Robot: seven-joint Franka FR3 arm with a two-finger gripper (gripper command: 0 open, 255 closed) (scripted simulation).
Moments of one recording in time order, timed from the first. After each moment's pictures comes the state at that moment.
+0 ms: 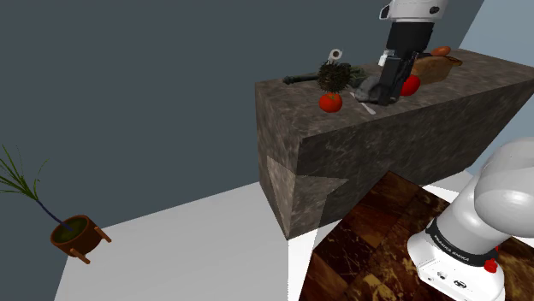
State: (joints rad) arm -0.01 -0.80 -0.04 -2.42 0.11 1.50 -0.14
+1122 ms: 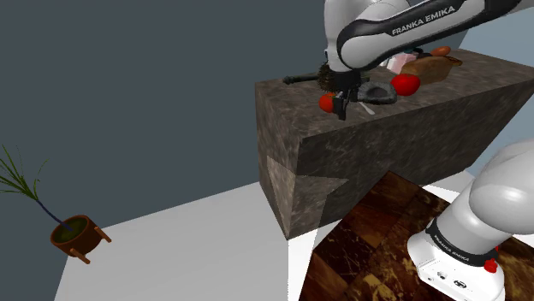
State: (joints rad) arm -0.10 -0.34 0.09 -2.39 -0.30 1.92 -0.08
